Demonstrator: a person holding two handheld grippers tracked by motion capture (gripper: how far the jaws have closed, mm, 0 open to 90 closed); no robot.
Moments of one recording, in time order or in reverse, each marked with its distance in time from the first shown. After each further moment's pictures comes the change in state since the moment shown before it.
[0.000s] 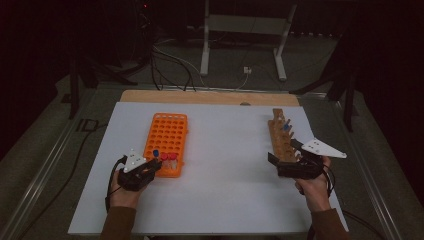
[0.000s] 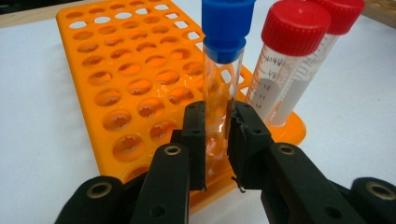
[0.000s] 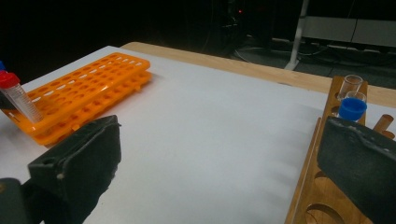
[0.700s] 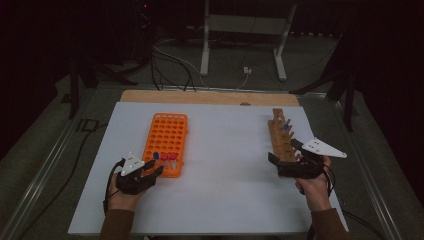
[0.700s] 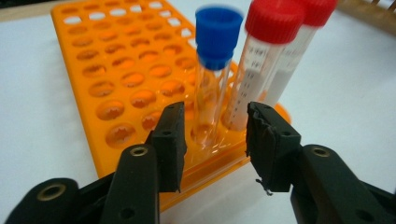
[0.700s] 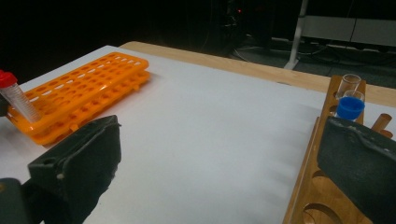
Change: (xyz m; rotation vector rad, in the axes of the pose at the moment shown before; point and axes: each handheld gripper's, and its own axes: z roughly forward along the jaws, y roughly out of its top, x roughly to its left) left arm -0.002 -0.004 -0.011 -0.032 -0.027 -0.022; right arm -0.002 0.000 0.000 0.001 -0.005 -0.004
